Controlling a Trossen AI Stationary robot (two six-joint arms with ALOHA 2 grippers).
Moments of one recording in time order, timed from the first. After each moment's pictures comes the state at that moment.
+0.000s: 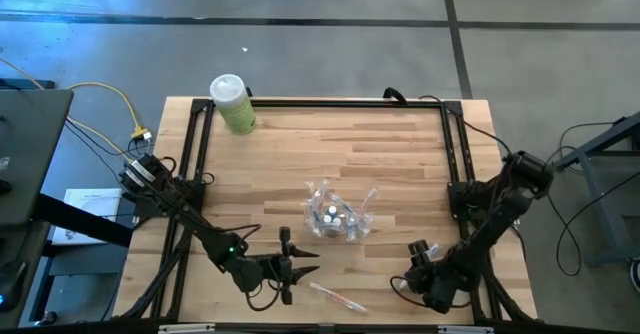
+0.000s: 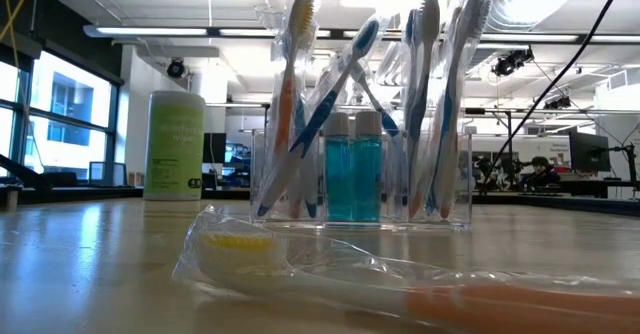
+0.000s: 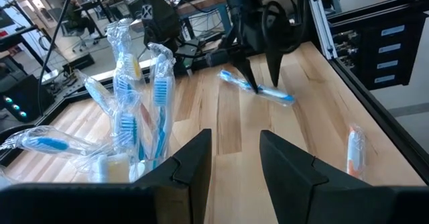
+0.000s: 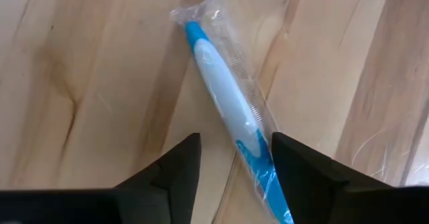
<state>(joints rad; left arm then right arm) -0.72 1.73 0.95 0.55 -0.82 0.05 0.98 1.67 0.83 -0.53 0.23 0.66</state>
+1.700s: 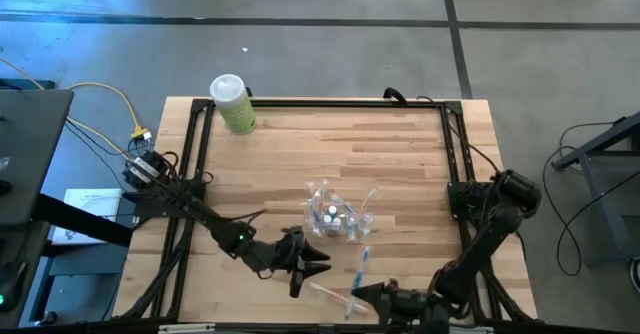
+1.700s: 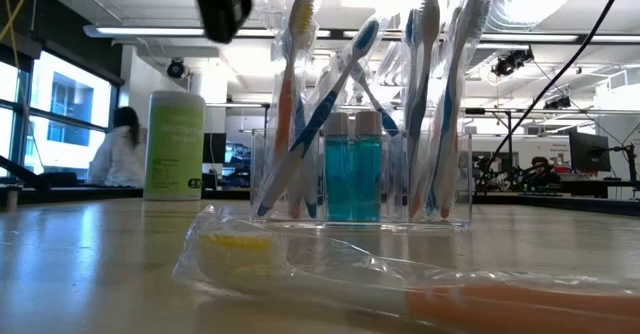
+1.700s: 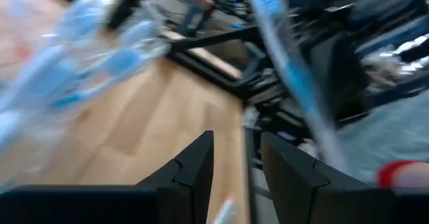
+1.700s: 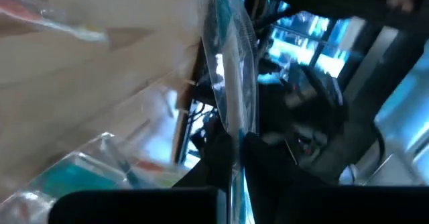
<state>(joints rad) -0.60 1.73 0.95 0.65 -0.53 -0.69 0.95 1.84 1.21 0.11 1.09 -1.34</state>
